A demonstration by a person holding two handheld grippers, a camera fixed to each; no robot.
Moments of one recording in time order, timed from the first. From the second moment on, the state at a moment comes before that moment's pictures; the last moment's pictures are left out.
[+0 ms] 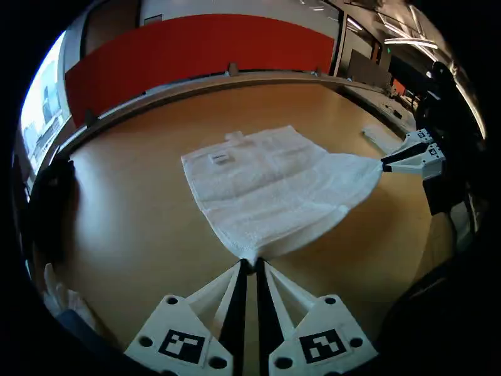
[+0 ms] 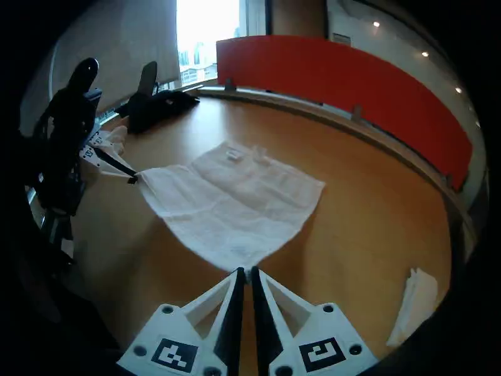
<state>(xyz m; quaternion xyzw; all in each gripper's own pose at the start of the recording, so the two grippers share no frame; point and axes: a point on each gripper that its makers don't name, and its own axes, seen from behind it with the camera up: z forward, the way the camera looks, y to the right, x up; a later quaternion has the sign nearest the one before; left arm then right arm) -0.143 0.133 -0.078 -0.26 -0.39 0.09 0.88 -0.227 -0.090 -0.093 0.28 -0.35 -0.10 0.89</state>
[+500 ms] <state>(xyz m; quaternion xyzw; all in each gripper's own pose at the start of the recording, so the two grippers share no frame) -0.080 0.138 -0.100 -0.26 -0.37 0.06 0.89 -0.148 -0.092 -0.099 0.29 -0.31 -0.09 0.90</state>
